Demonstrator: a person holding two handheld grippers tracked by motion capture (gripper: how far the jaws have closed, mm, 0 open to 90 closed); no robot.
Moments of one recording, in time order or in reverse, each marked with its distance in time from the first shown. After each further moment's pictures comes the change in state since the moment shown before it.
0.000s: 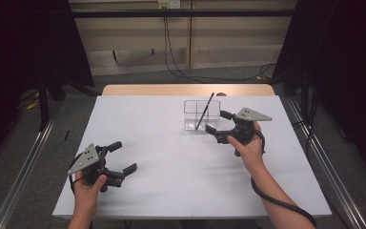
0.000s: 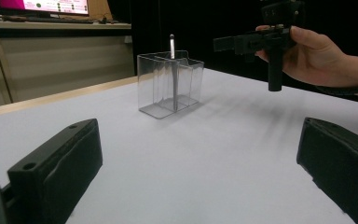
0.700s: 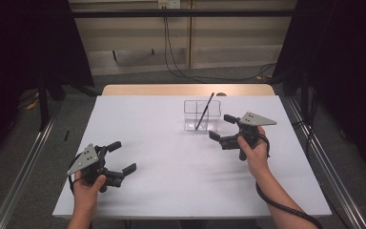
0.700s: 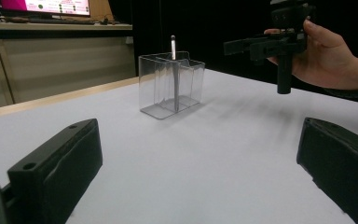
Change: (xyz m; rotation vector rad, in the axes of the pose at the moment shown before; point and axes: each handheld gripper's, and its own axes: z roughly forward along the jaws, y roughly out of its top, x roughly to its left) left arm 0.000 0.001 -0.001 -0.004 0.007 0.000; right arm 0.002 -0.006 -0.016 0.016 0.028 -0.025
